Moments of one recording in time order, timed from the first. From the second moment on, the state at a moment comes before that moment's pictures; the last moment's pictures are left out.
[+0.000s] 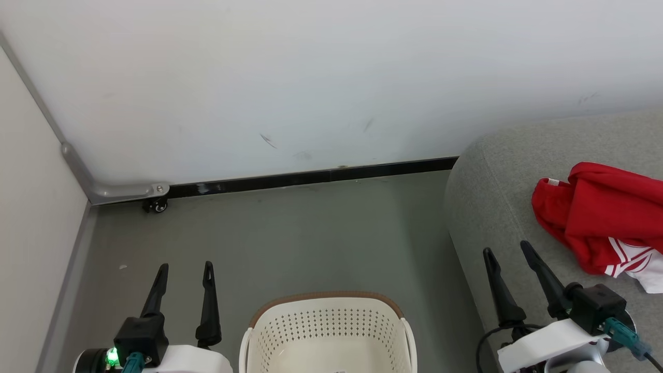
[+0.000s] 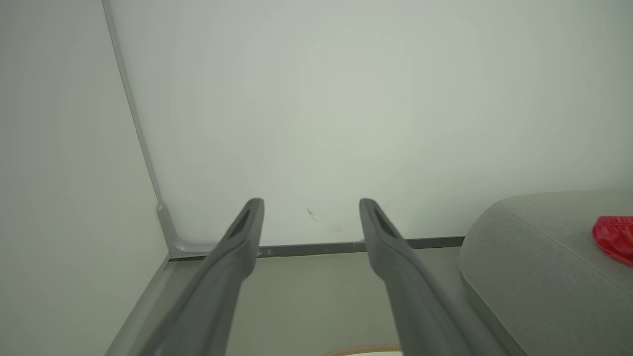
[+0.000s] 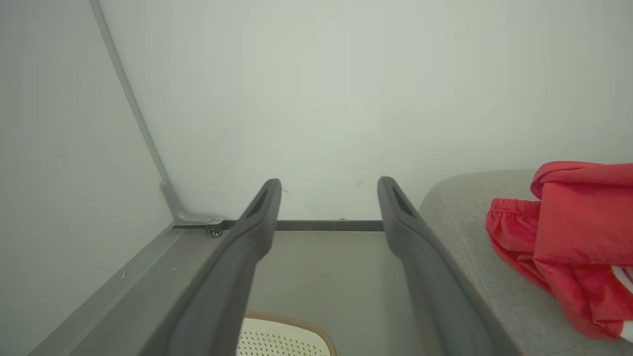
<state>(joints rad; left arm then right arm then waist) -0.02 0.10 -0.18 0.19 -0.19 0.21 -0.25 -0.06 -0.12 0.09 0.33 0.23 0.13 -0.21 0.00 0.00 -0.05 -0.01</state>
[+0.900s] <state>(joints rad) -0.02 0.11 -0.18 0.22 -0.15 0.24 -0.25 0.02 -0.06 0.02 0.23 0.13 0.13 -0.17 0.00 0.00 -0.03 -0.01</state>
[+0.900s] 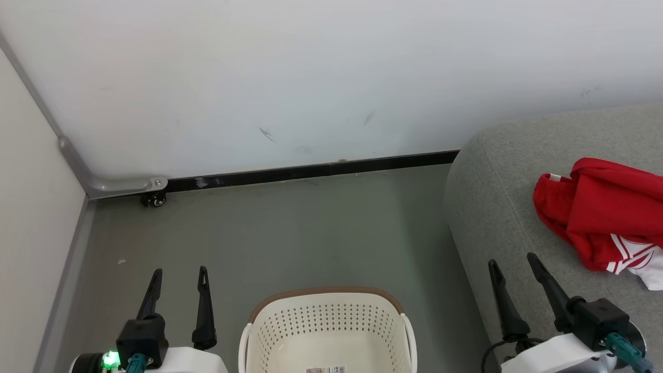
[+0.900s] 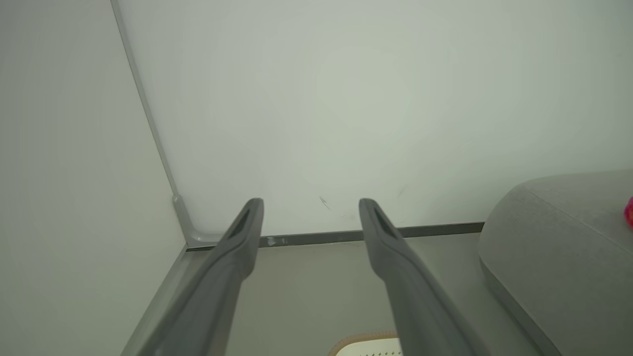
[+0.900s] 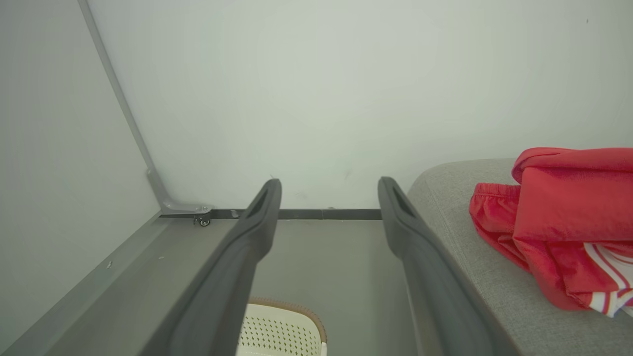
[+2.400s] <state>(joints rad) -0.02 0.10 -0.18 0.29 -0.15 0.26 -0.23 0.08 -0.04 0.00 0.17 0.11 0.13 -0.11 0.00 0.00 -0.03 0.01</state>
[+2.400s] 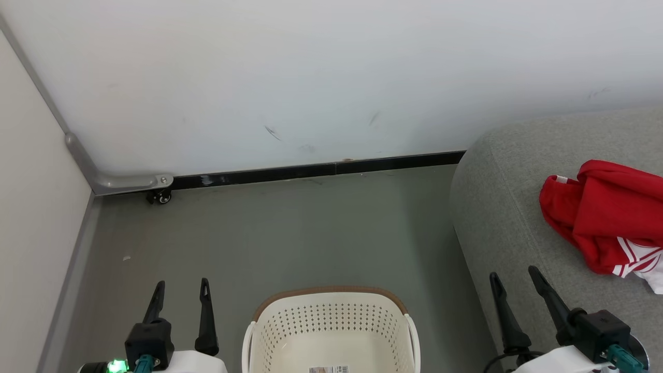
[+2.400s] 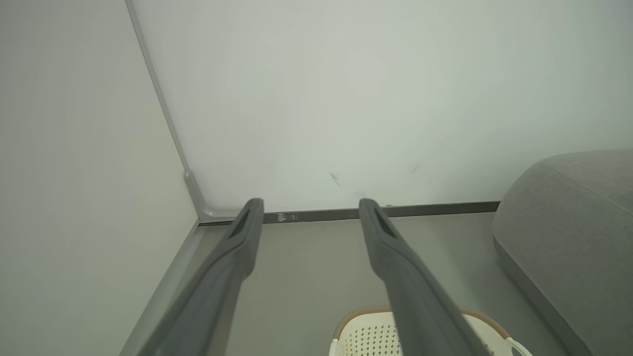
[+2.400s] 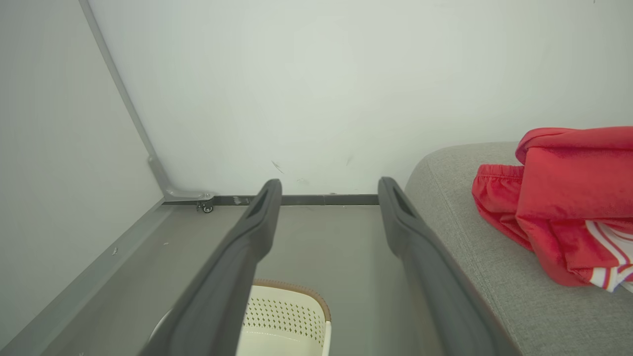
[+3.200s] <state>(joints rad) 0.01 0.07 -0.12 0.41 -0.30 0.22 -0.17 0.11 -0.03 0.01 0.25 0.26 0.13 -0.11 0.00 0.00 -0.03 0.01</state>
